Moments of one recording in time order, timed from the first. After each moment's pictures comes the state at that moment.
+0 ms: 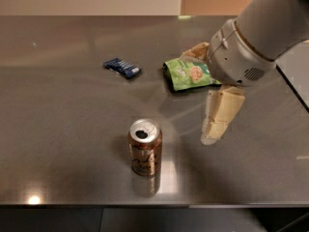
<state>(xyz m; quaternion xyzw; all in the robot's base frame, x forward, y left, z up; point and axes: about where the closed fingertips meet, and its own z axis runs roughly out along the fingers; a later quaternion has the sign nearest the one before) 0.432 -0.079 0.951 -0.74 0.62 0.08 0.24</state>
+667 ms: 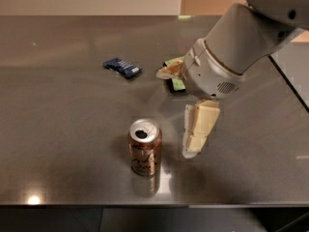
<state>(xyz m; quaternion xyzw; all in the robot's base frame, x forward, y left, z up) 0.420 -0.038 0.923 -0.77 0.58 0.13 0.22</state>
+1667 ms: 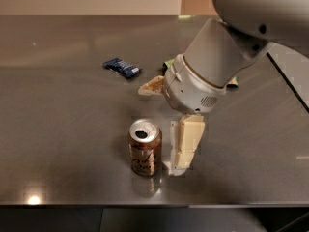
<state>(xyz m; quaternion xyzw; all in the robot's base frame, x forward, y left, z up) 0.391 -0.008 0.907 -0.80 0.54 0.16 0.19</state>
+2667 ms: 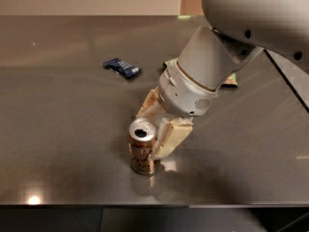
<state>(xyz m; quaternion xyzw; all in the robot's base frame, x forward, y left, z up) 0.389 0.002 0.894 -0.81 0.53 0.20 0.18</state>
